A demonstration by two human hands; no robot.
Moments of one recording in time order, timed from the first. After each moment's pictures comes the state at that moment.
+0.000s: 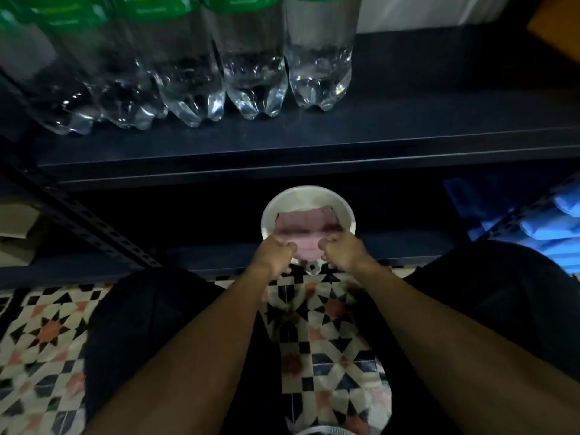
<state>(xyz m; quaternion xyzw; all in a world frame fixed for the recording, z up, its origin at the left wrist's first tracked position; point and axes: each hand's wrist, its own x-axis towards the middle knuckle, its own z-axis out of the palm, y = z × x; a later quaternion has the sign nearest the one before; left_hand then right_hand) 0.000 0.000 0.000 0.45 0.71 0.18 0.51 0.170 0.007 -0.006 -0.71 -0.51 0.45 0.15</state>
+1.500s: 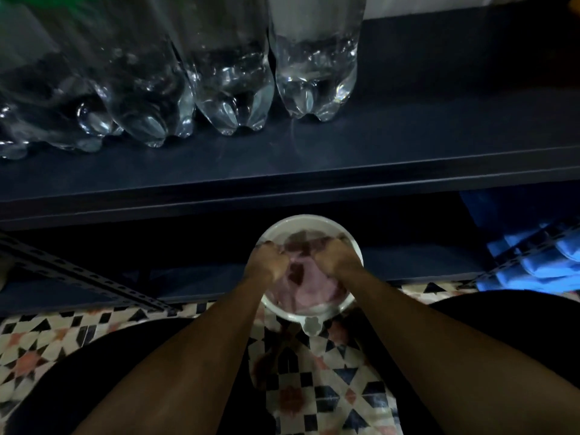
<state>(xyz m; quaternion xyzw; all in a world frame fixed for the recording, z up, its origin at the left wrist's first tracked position) -0.004 0.090 -0.063 0.55 0.74 0.04 0.39 0.163 0.090 -0.075 -0.72 -0.57 0.39 0.02</state>
